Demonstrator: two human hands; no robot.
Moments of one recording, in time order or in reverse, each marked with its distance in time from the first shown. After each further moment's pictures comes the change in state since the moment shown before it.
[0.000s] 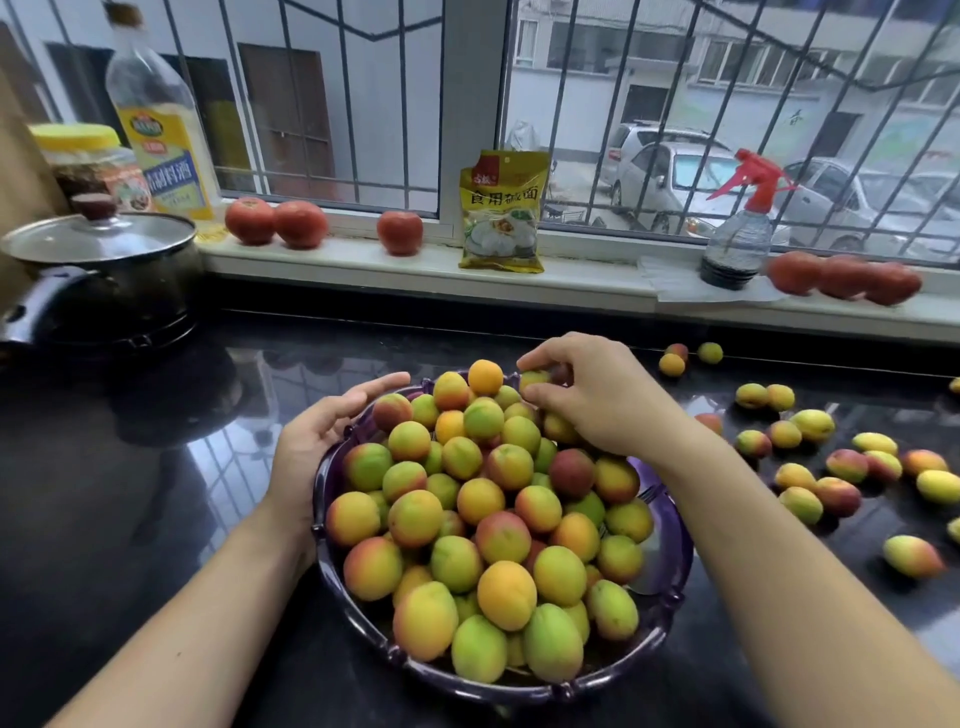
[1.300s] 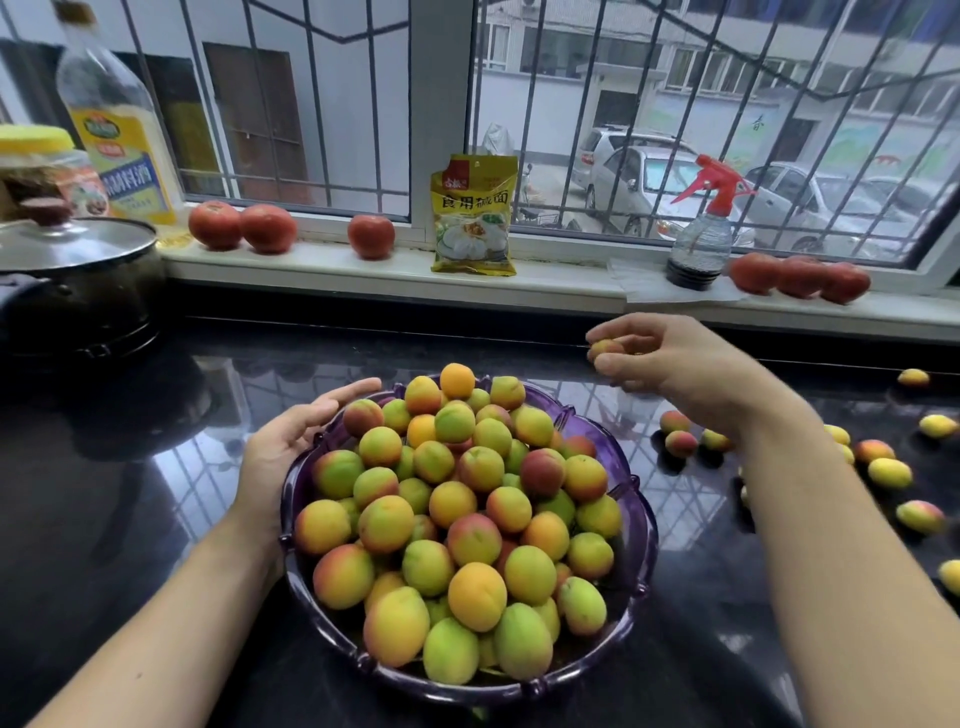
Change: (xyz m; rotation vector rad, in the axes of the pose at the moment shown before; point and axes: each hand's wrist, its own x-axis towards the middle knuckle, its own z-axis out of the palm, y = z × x) left_hand -0.001 0.002 0.001 0.015 0.012 -0.011; right_hand -0.009 0.071 -0.060 0.540 -0.024 0.306
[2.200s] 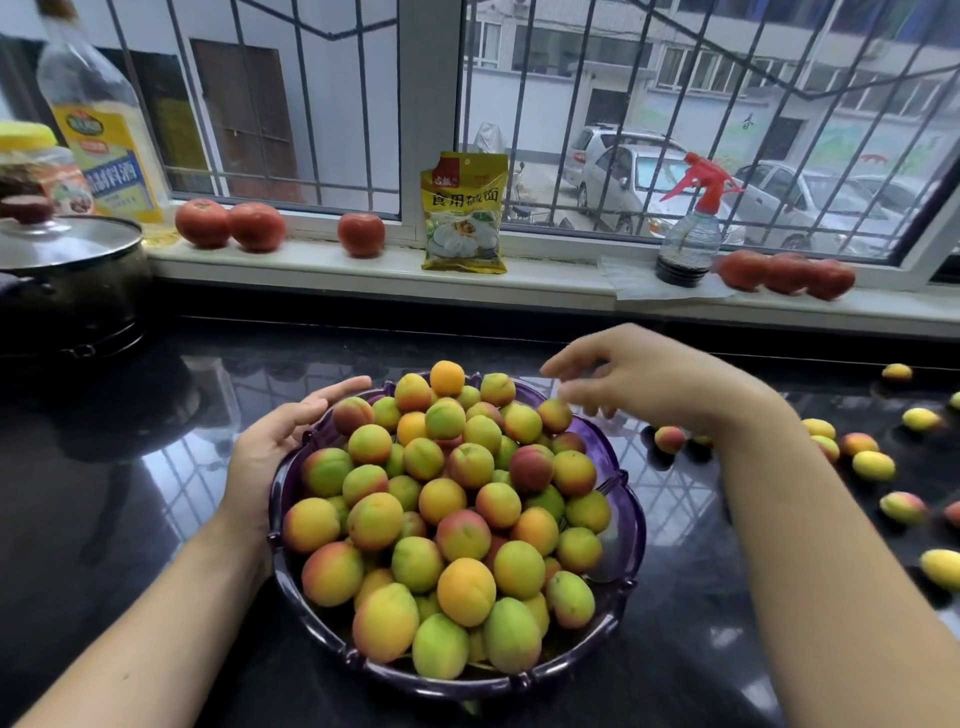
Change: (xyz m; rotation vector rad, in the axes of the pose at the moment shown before) left_hand 0.000 -0.001 0.001 0.026 -0.018 0.006; right_hand -0.024 -0.040 0.023 -0.491 -0.167 -0.016
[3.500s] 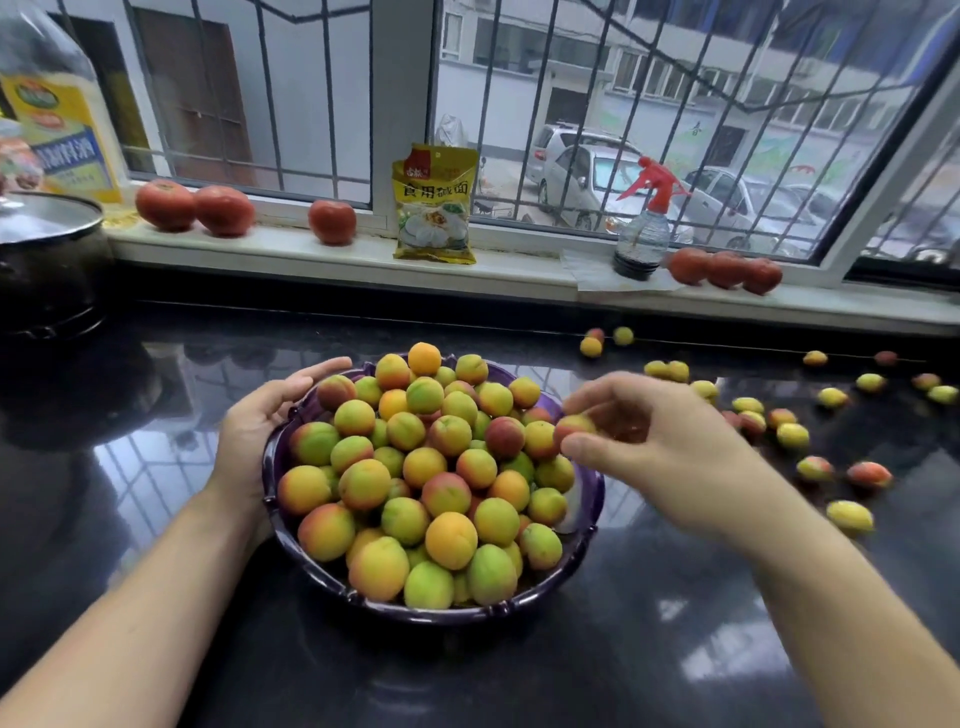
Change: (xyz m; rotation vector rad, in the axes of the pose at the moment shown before) left_hand -0.001 -0.002 -0.003 -0.059 -0.038 -0.013; right_hand -0.114 -0.025 0.036 0.240 0.265 0.023
